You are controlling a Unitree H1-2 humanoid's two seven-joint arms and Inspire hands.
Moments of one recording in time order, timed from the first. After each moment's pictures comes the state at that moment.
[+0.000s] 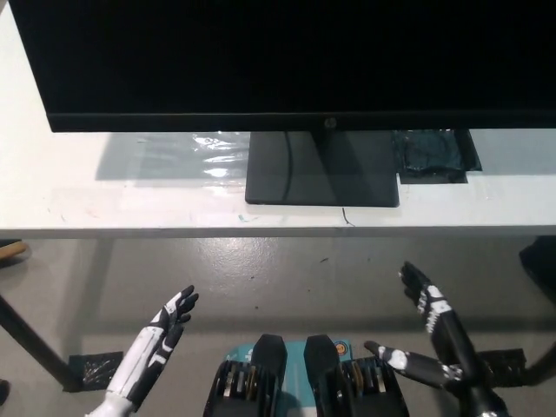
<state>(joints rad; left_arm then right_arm) 0.00 0.25 -0.13 0.16 0.05 -0.41 -0.11 -0.04 -0.08 0.07 0.23 0.00 -0.39 0.13</state>
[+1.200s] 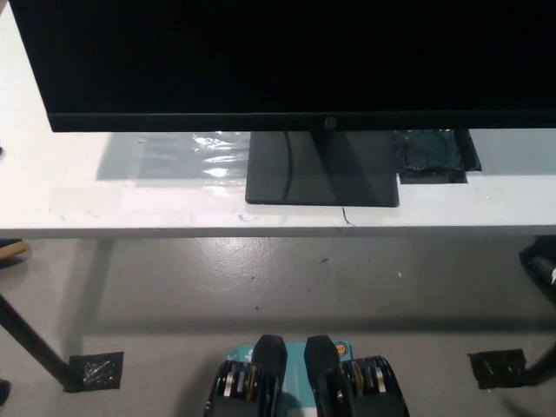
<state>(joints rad) -0.15 0.41 0.28 -0.23 -0.17 -0.42 -0.14 -0.10 -0.25 -0.26 -0.16 0.04 -0.43 0.10</state>
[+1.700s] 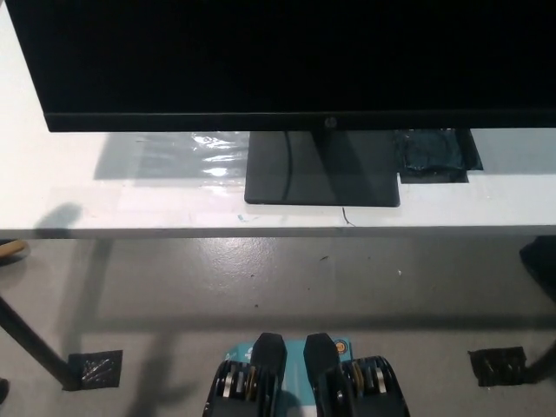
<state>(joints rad) -0.34 0.50 0.29 0.08 -0.16 -0.41 -0.14 -0.30 -0.37 -0.32 0.11 0.13 -0.41 0.10</state>
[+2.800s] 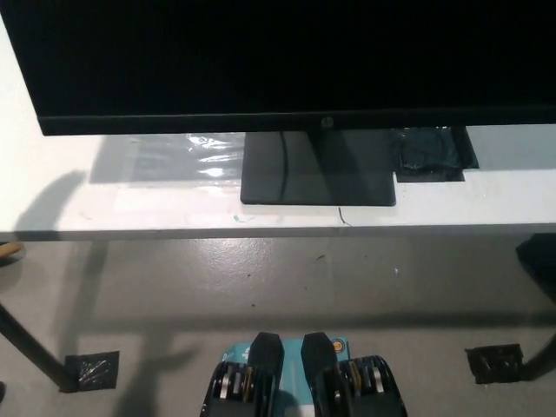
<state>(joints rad) -0.43 0.52 0.23 0.21 -0.10 -0.36 -0.17 -0.64 -0.56 -0.25 0.50 0.49 -0.18 0.50</state>
